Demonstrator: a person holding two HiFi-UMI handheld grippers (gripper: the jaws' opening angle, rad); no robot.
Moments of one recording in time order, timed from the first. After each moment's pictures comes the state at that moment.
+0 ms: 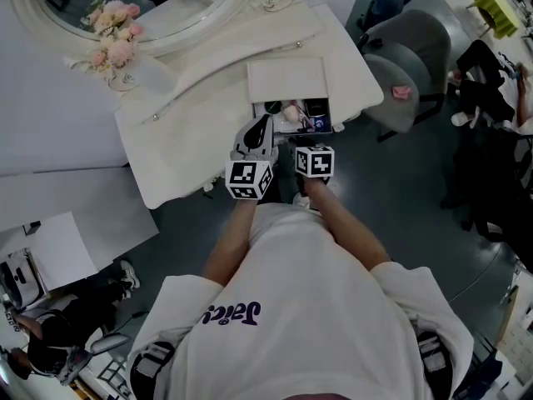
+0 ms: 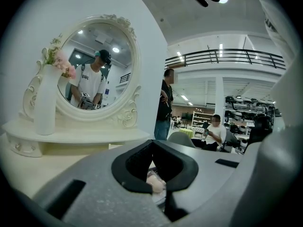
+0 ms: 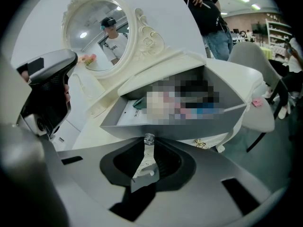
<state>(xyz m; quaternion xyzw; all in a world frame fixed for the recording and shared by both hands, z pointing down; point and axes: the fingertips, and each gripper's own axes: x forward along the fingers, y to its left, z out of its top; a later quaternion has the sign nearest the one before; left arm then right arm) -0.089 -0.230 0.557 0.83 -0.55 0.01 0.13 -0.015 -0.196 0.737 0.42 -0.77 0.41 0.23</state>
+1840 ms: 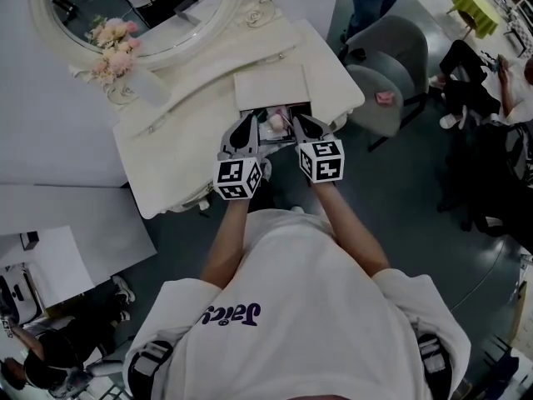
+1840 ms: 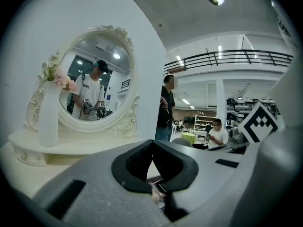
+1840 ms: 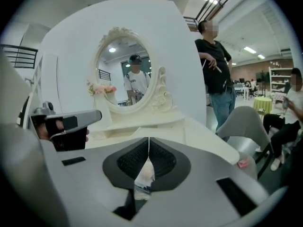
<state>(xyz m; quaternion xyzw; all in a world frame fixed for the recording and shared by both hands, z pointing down) -0.085 -0.215 0.513 0.82 -0.57 -0.01 0.10 0.030 -0.228 0.563 0.48 -0.84 0.19 0.14</state>
